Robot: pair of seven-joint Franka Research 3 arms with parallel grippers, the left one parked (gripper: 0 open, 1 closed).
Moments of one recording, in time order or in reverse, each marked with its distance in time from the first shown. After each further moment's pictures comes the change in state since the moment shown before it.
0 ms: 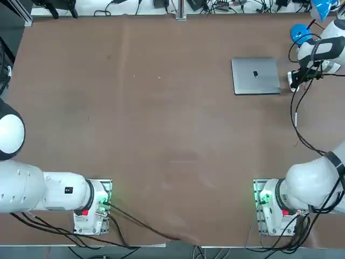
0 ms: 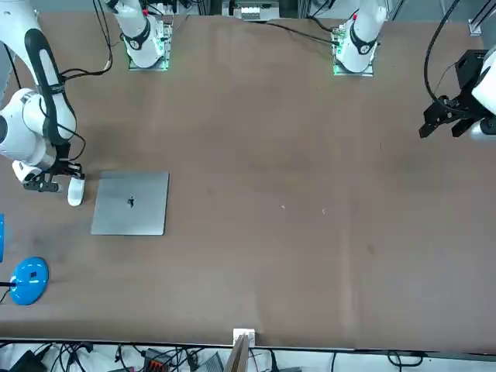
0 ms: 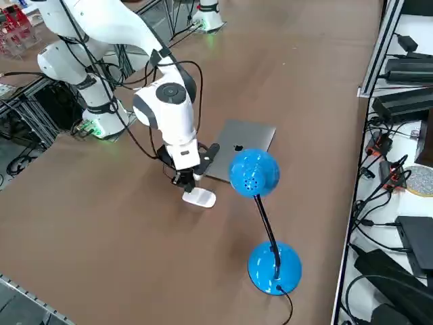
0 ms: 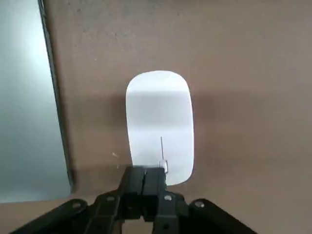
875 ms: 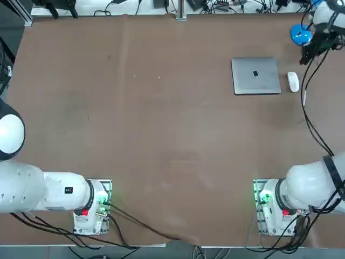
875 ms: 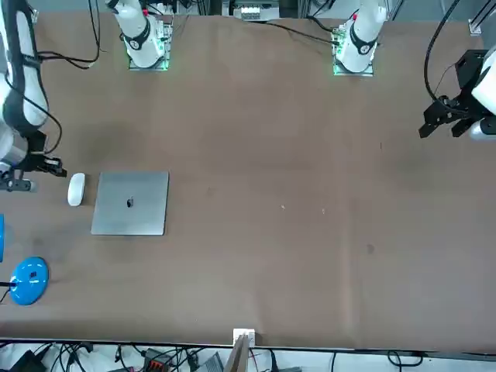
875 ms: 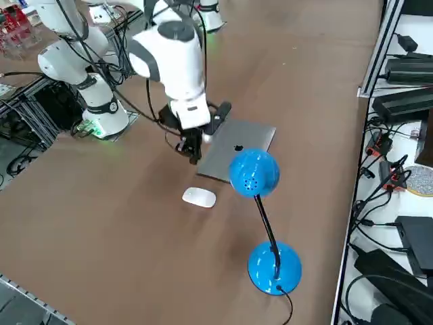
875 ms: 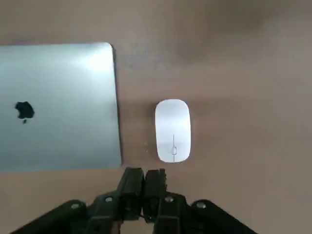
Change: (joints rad) arm 0.049 -0.175 0.013 0.213 0.000 -0.399 0.032
